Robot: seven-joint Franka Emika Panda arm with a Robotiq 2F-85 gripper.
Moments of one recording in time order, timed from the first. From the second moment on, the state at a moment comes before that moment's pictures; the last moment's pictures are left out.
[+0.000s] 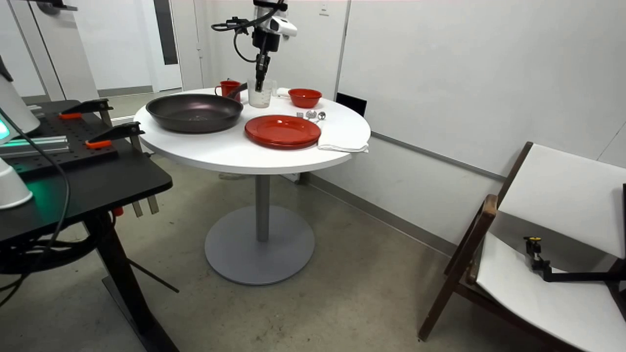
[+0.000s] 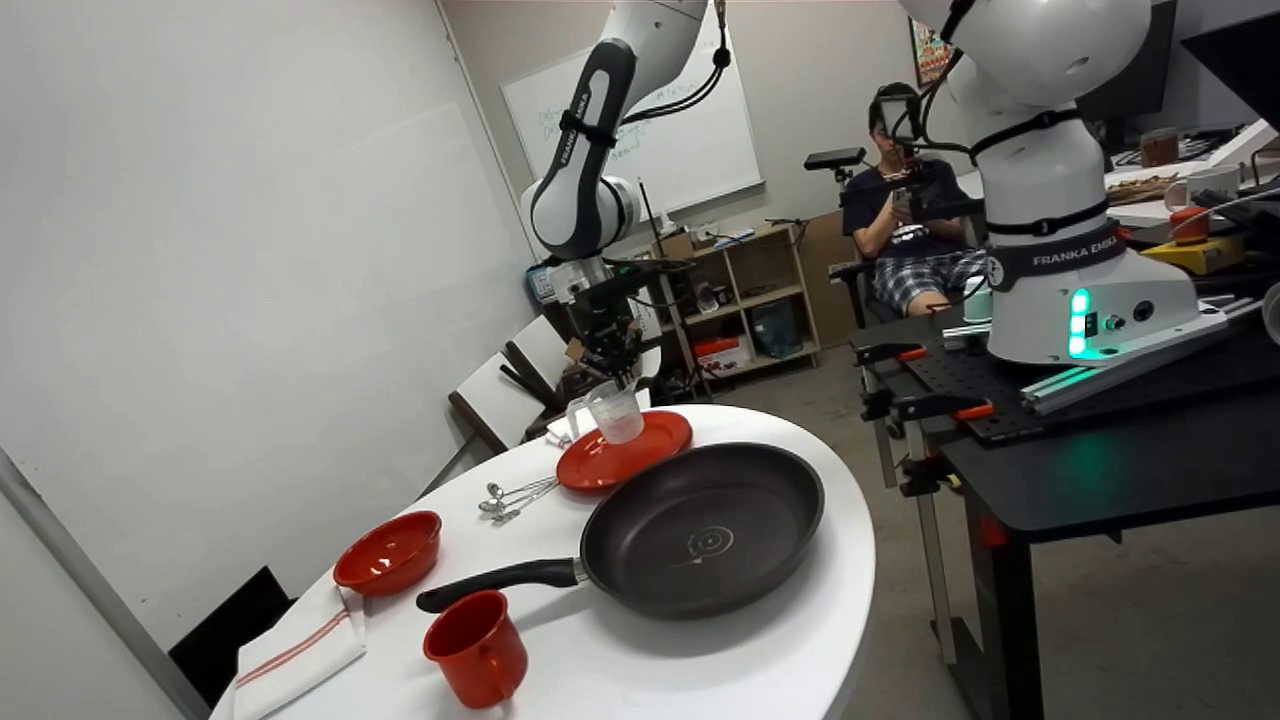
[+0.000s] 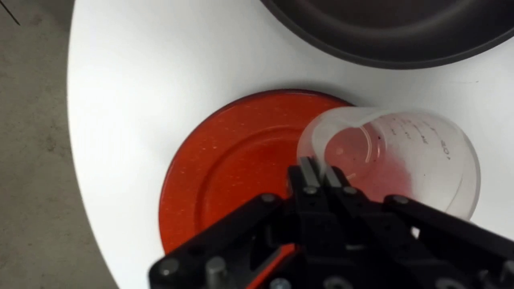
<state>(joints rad) -0.07 0.51 -0.14 -1.95 0.19 2.34 0.44</state>
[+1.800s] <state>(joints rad) -0.04 0.74 -0.16 -1.67 0.13 2.25 0.47</state>
